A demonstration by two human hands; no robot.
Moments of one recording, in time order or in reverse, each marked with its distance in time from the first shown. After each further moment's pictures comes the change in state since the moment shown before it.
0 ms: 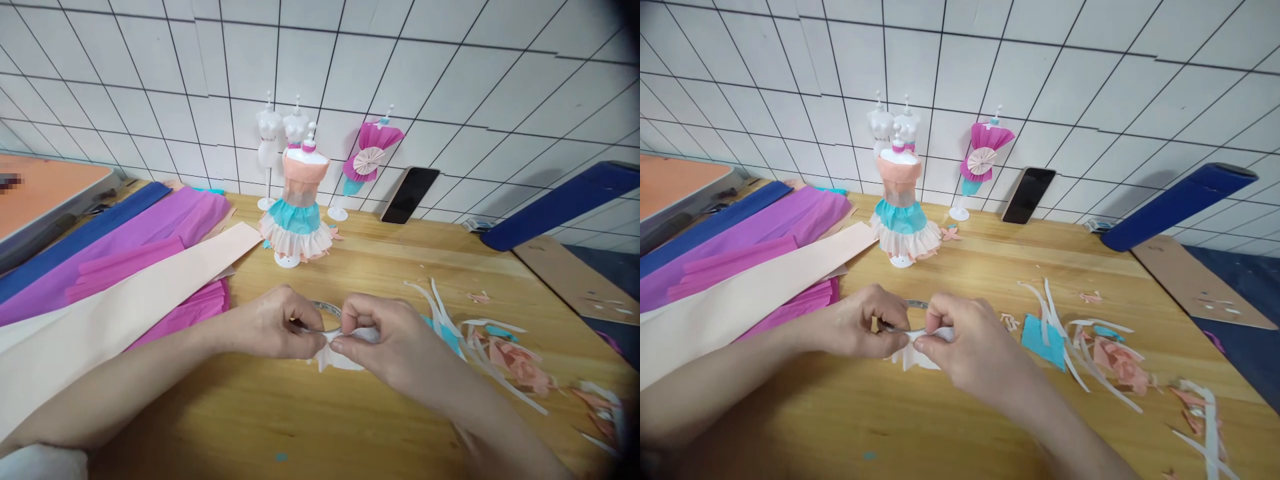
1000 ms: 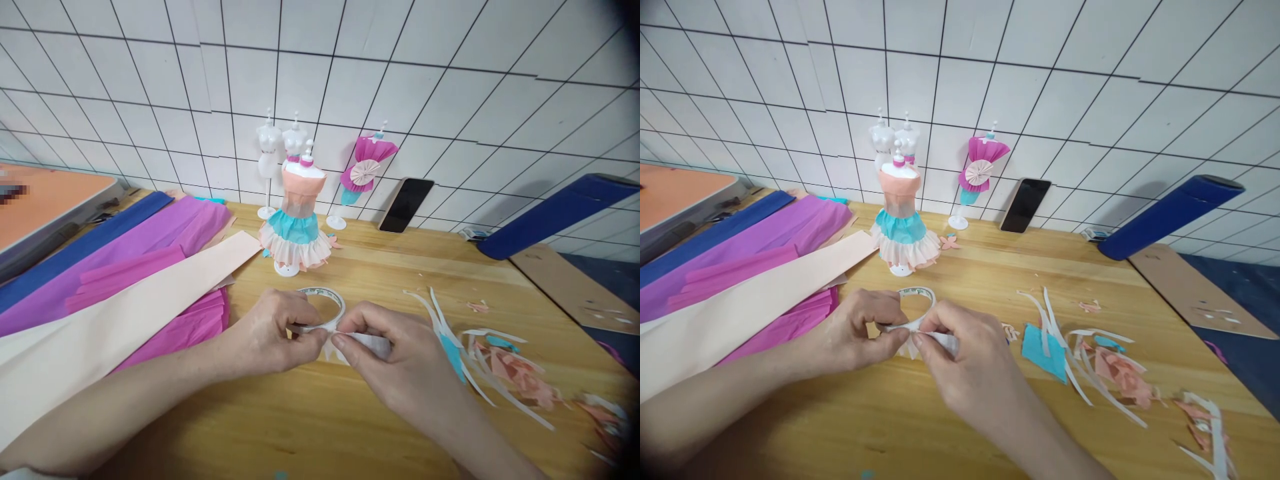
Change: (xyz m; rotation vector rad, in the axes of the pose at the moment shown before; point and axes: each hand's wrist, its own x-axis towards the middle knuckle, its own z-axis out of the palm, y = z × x) left_hand -0.003 0.013 0.006 0.126 0.308 0.059; right_hand -0.008 -0.012 0.007 0.008 0.279 -0.124
